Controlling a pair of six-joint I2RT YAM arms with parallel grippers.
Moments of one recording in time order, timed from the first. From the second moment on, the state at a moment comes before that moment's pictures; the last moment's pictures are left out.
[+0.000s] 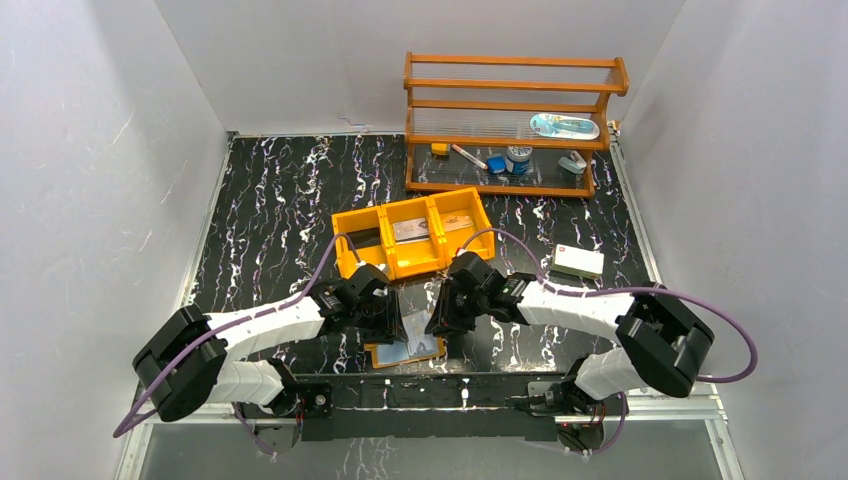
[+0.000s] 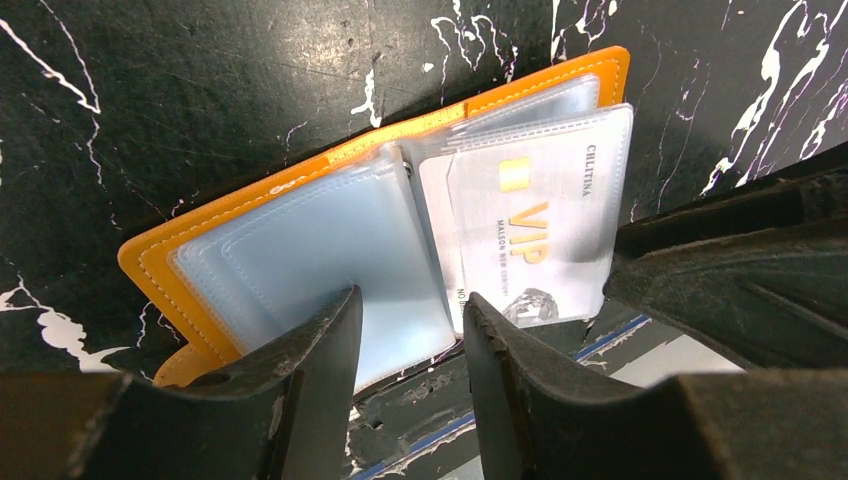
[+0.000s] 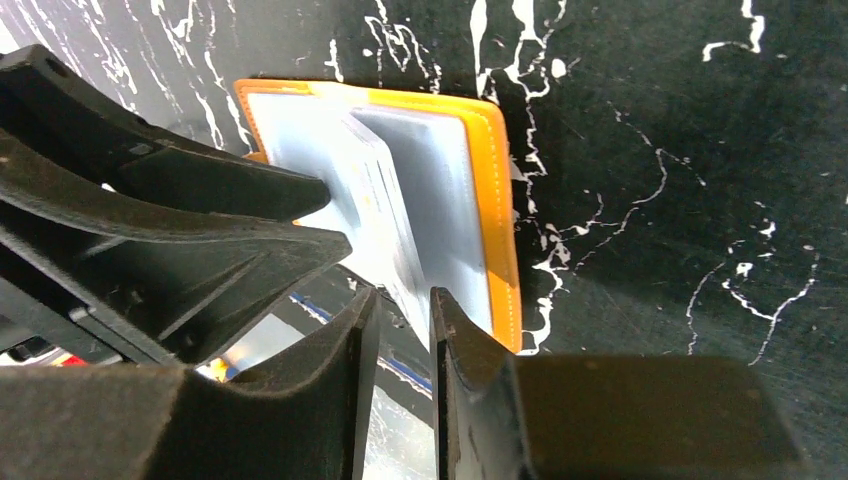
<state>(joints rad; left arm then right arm) -0.87 1.25 0.55 -0.34 0.16 -0.91 0.96 1.38 0.66 -0.21 -0.25 1.10</state>
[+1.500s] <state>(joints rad) -0.85 1.20 0.37 -0.02 0.26 -1.14 0.96 1.47 0.61 -0.07 -0.30 1.15</state>
